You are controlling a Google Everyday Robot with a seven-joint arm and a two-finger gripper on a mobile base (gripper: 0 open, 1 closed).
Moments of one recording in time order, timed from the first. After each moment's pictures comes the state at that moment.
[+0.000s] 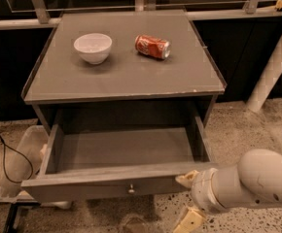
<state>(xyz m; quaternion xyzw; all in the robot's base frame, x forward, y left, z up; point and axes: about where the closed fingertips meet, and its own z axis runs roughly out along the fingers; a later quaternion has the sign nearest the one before) 0.360 -0.117 0.652 -0.55 0.78 0.17 0.25</state>
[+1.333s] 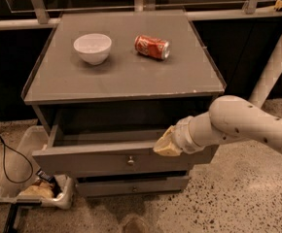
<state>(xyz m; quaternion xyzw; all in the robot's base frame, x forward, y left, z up) 0.516 -0.092 0.675 -0.58 0.74 0.14 0.31</state>
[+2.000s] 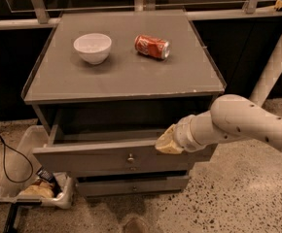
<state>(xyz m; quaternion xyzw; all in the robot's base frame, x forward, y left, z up) 0.521 -0.094 0.677 -0.58 0.74 0.14 0.31</state>
